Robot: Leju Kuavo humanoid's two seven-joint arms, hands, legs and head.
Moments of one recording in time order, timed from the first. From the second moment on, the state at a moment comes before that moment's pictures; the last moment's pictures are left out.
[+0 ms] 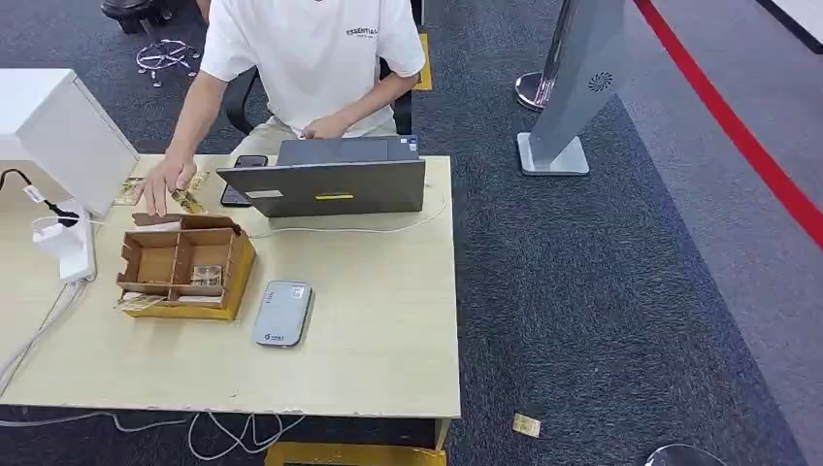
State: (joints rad) left arm 0.01 0.50 1.25 -1.09 -0.06 -0.16 -0.45; right arm -0.11 0.06 1.45 -0.13 -1.56 -0.33 -0.27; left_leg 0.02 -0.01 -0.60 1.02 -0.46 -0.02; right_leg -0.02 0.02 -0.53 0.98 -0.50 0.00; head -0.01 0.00
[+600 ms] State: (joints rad) left arm -0.02 0.47 1.50 -0.64 0.55 -0.07 -0.36; right arm -0.11 0.05 1.43 -0.13 -1.57 -0.31 -0.25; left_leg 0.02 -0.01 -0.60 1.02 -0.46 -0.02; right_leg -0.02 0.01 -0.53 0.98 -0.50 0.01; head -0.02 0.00
